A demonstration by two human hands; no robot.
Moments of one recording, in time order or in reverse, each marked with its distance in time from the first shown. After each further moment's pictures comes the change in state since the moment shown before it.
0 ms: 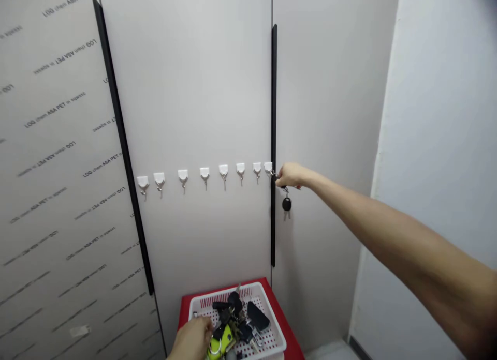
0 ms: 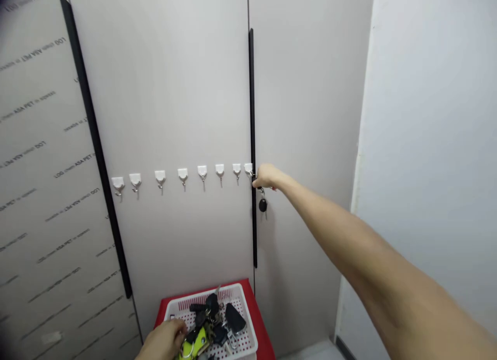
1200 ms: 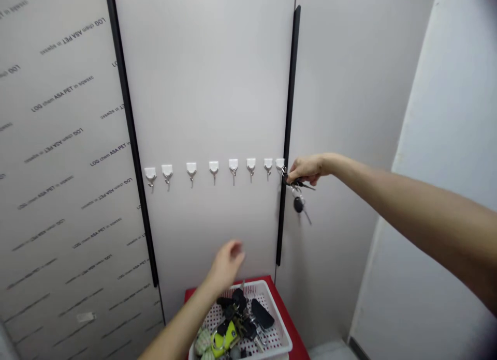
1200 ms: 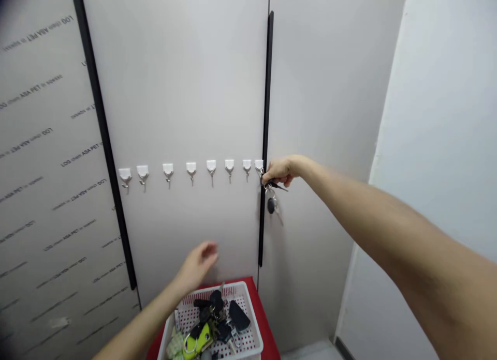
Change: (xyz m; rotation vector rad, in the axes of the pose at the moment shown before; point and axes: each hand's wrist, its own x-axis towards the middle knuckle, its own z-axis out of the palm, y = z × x) left_hand 0.035 0.062 -0.083 -0.716 0.357 0.298; right_hand 0.000 -0.009 -0.020 0.275 -0.463 0.076
